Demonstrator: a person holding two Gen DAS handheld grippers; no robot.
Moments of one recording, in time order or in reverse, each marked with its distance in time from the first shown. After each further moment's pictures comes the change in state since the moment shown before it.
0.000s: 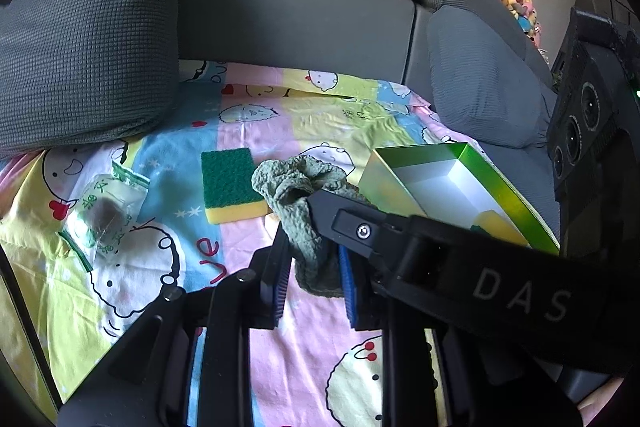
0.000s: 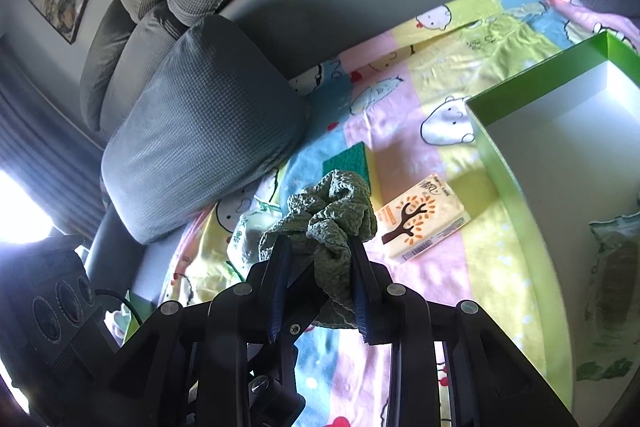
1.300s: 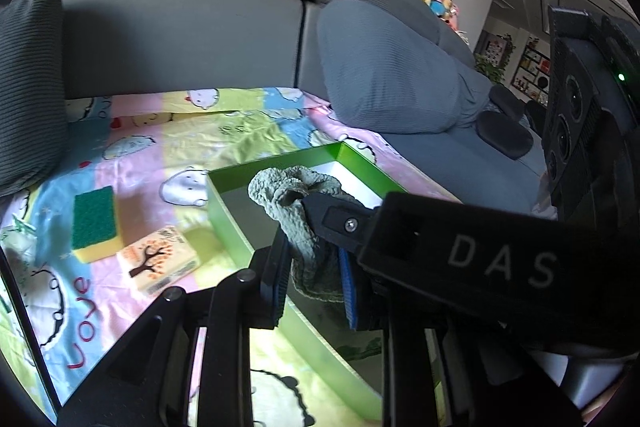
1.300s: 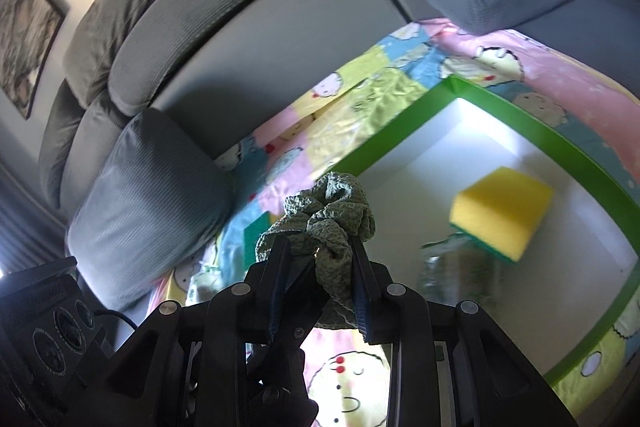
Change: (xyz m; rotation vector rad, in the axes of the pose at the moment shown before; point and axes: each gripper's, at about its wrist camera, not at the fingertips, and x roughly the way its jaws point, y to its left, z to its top) left arm 0.018 -0.109 0.011 0.134 -0.016 -0.256; right arm -0.098 -0.060 0.011 0.193 -0.193 -0.217
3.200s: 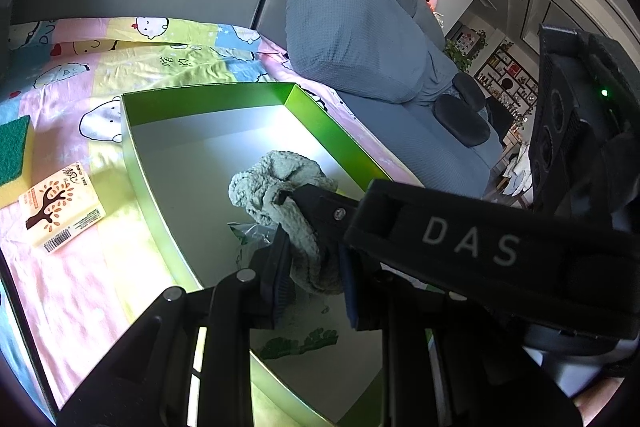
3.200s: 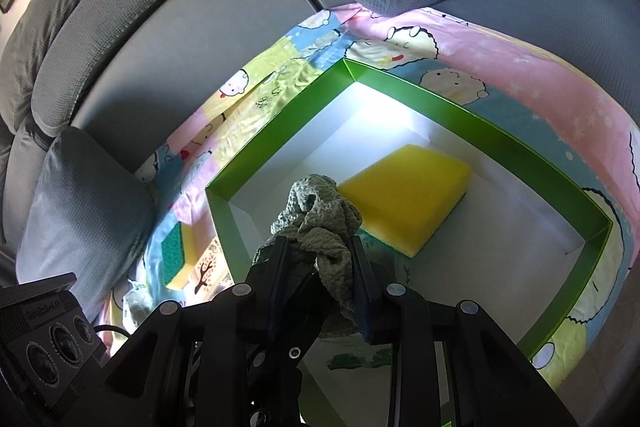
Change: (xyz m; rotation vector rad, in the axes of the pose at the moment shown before) left arm 0.045 -0.009 -0.017 -0.135 0.154 -0.212; right arm 0.011 -0.044 0.005 0.096 0.038 -0.234
